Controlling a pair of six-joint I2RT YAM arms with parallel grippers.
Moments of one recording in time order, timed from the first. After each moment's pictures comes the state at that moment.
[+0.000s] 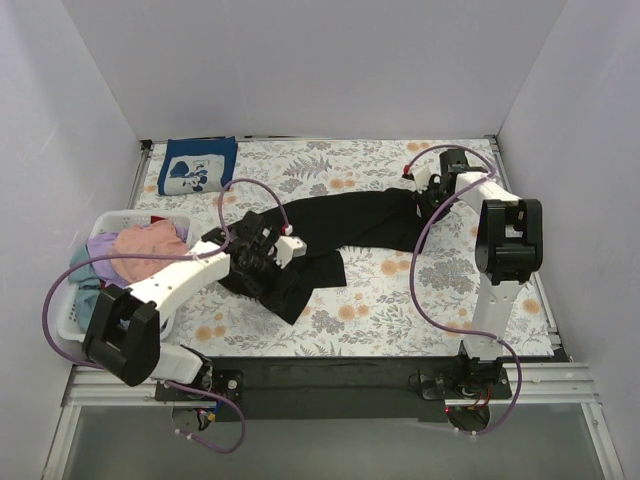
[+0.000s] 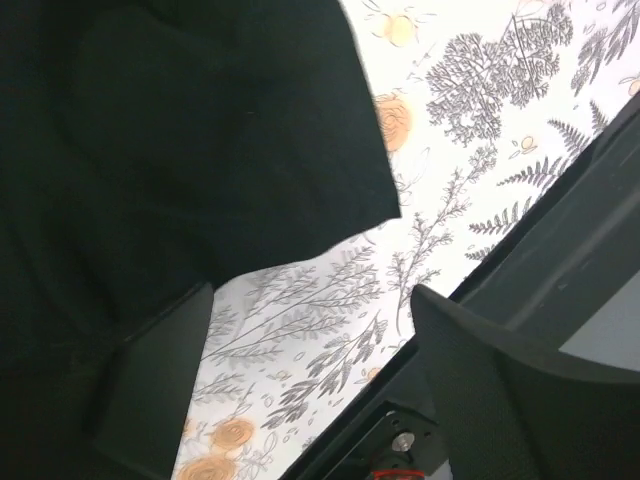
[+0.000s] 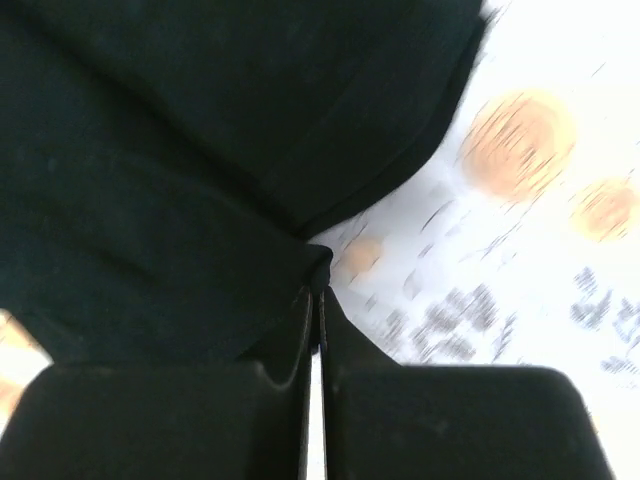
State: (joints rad) left arm -0.47 1.42 0.97 -0.84 0.42 0.26; right arm 0.05 2.09 1.54 -0.64 -0.33 -0.66
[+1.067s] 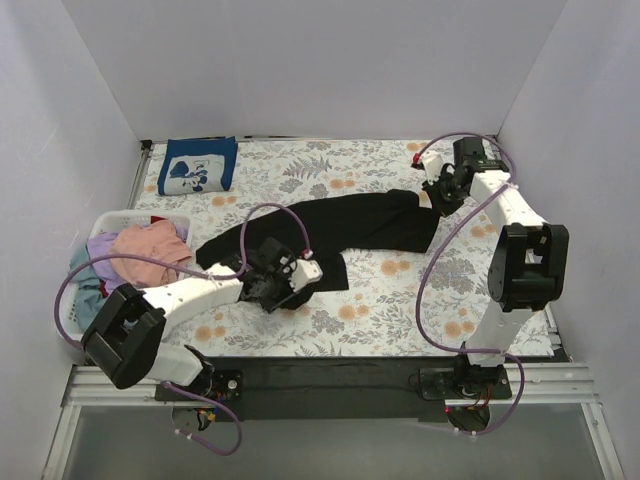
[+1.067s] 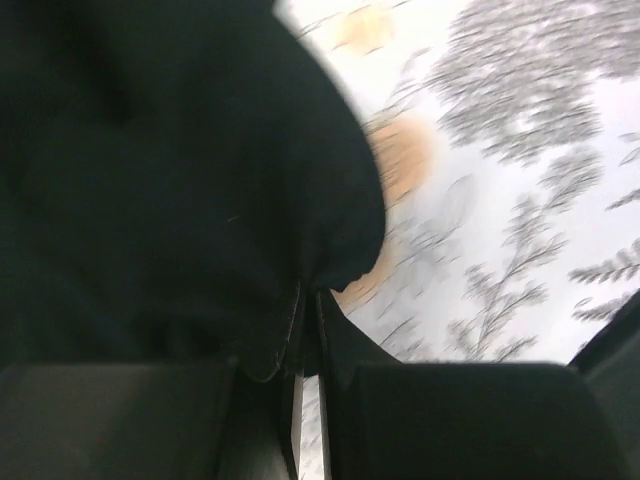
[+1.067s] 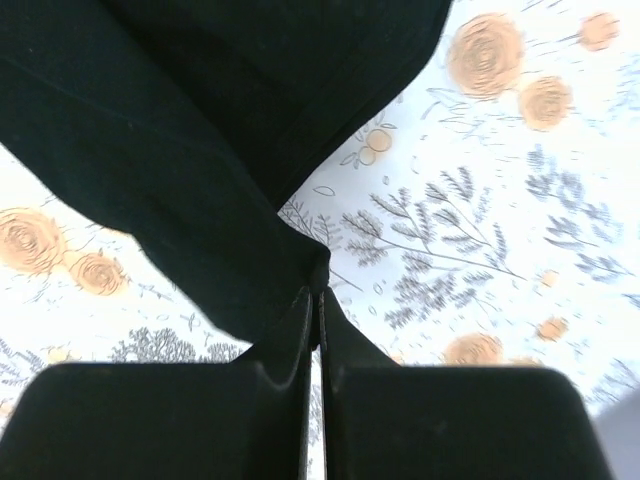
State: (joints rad) left arm -0.78 1.39 0.69 -0.43 0.13 0.38; right arm 0.05 1.84 1.46 -0.77 -0.29 -0.65
